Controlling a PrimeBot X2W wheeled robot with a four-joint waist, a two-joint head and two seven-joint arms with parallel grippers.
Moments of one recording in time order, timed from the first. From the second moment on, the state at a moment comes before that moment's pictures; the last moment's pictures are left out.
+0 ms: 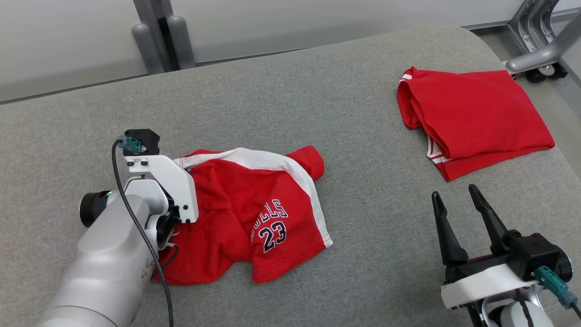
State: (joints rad) left arm -0.82 0.14 -0.61 1.09 -0.74 0.06 0.22; right arm -0.11 -0.05 0.07 0.18 0.12 0.13 -0.26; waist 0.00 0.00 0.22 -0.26
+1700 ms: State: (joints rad) left arm -0.37 0.35 -0.69 0.19 -1.04 0.03 0.13; right arm 0.02 -0.05 0.00 0.19 0.14 0.13 -0.26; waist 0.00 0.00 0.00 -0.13
